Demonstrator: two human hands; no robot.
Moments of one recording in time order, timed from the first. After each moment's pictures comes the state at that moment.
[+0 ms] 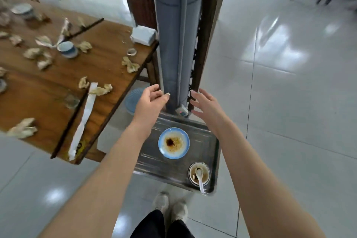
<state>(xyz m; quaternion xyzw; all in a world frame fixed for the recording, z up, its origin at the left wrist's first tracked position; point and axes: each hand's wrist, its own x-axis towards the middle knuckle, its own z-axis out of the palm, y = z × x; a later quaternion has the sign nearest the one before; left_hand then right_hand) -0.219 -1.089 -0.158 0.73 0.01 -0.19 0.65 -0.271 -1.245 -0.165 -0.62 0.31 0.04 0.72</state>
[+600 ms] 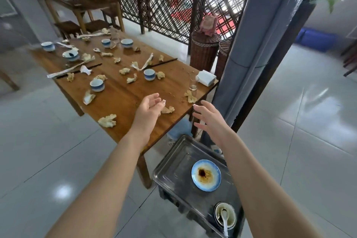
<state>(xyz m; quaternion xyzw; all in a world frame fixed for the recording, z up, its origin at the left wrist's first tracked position) -0.239 -0.916 -0.050 0.72 0.10 -0.03 0.69 -0.234 -1.095 -0.067 -0.69 0.15 0.11 0.70</state>
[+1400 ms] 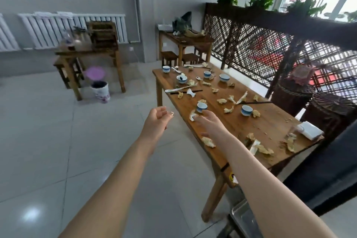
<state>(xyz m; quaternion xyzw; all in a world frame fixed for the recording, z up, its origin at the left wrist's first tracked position) -0.340 -0.579 -0.003 0.68 0.24 0.14 0.68 -0.253 -0.731 -0.010 -0.77 -0.05 0.23 0.60</state>
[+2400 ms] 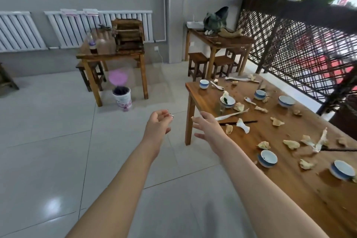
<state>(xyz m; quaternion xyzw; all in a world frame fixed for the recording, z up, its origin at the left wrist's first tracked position) -0.094 -0.271 -0.041 0.62 0.30 0.20 0.70 -0.004 -0.398 -0.039 -0.73 -0.05 0.28 0.62</state>
